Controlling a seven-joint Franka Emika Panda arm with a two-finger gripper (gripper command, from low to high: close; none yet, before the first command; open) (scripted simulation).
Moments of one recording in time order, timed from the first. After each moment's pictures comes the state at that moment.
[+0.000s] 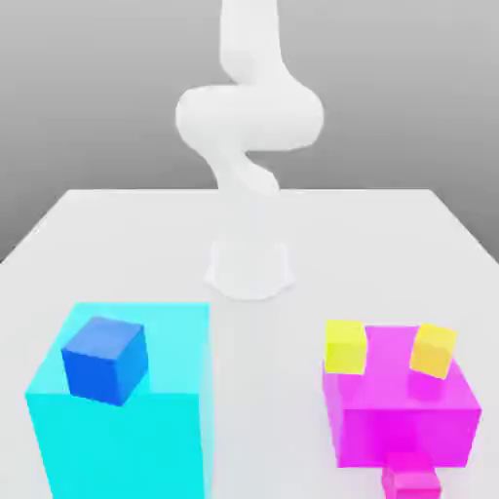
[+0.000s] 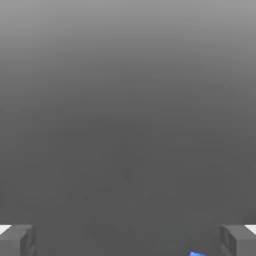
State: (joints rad) arm 0.02 -0.71 0.01 -2.30 0.02 2.33 0.81
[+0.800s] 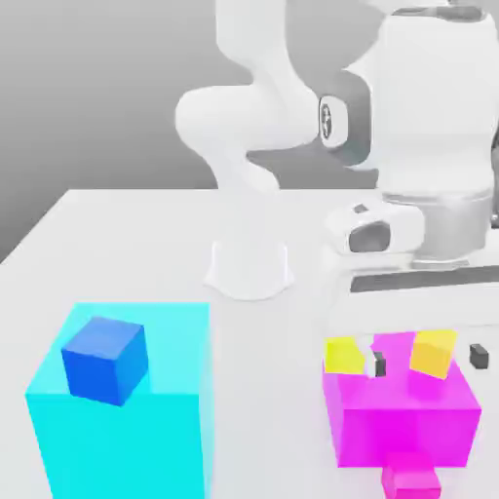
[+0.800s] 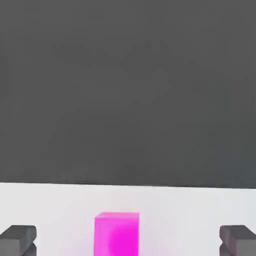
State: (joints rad) arm 0.17 0.17 0.14 -2.31 -0.01 2.59 1.09
